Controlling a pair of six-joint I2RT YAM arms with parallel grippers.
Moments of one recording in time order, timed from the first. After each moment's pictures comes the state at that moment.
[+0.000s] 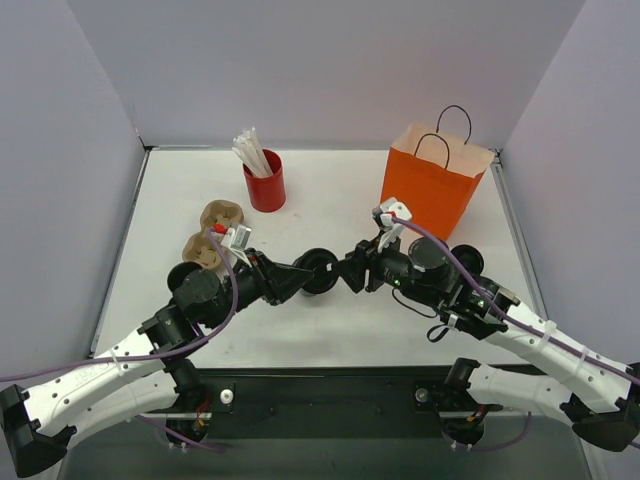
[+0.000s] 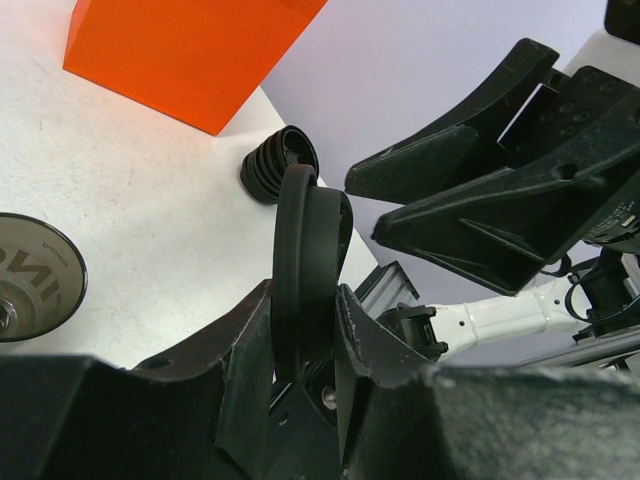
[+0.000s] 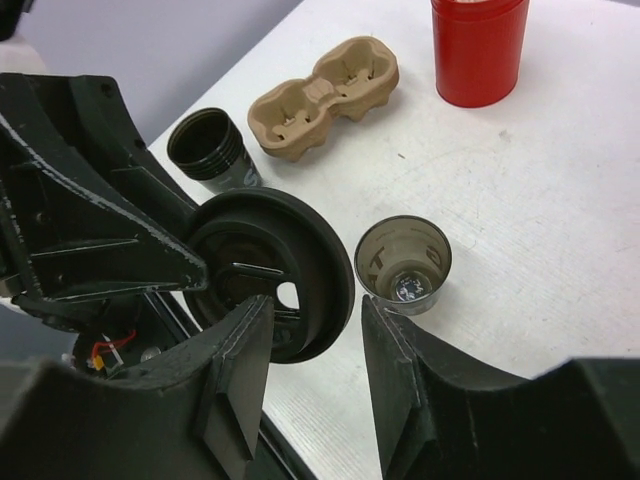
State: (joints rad) left arm -0.95 0.71 0.62 0.11 -0.05 -0.81; right arm 0.96 0.90 0.97 -0.32 0.09 0.31
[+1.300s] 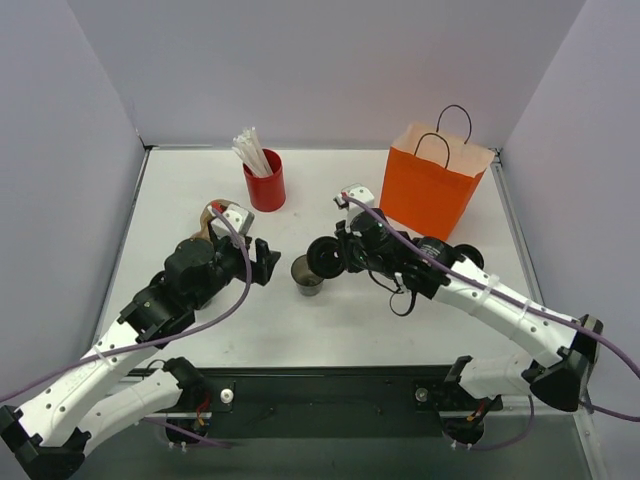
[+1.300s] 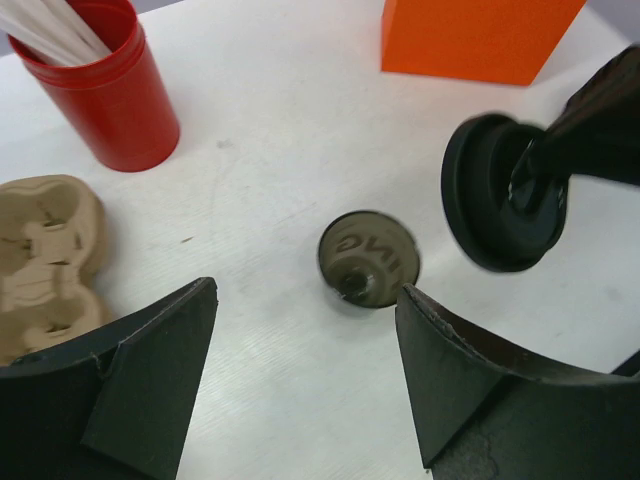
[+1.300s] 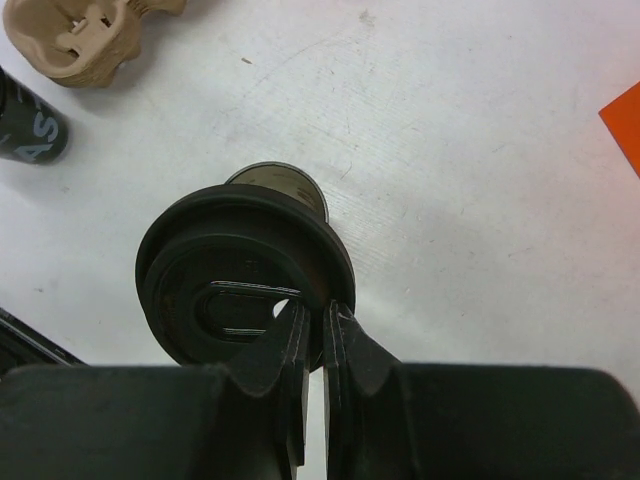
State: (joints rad) left arm -0.74 0.78 0.86 -0.30 -0.16 -0.22; right arm 0.93 1.24 1.19 -0.59 0.30 0.29
